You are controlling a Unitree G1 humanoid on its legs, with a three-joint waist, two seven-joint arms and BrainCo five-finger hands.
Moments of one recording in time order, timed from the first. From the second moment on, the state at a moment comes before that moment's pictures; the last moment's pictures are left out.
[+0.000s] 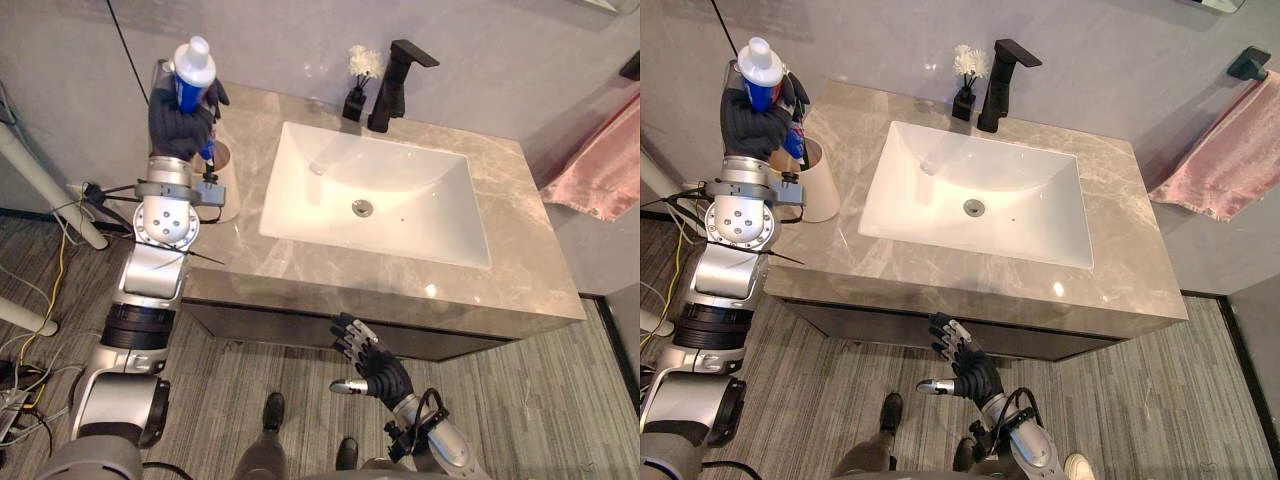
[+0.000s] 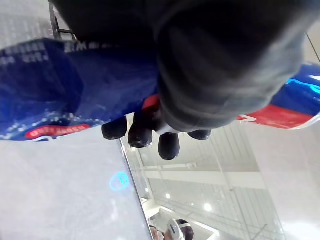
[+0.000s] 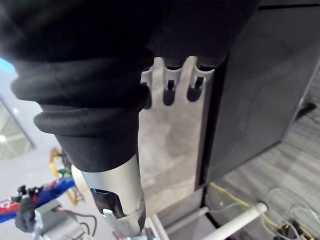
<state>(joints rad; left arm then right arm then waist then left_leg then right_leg) -0.63 0.55 -0.04 0.05 -0.05 -0.16 0.24 0.40 -0.15 0.44 -0.22 0.32 -0.07 0.22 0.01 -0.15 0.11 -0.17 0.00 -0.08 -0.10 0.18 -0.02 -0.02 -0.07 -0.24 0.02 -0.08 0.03</state>
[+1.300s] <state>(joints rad) -0.56 0.53 0.01 0.09 -0.12 -0.14 0.22 0.44 -0.15 0.42 -0.22 0.31 -0.07 0.22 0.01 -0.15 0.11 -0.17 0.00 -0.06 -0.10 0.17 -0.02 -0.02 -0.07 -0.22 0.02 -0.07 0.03</state>
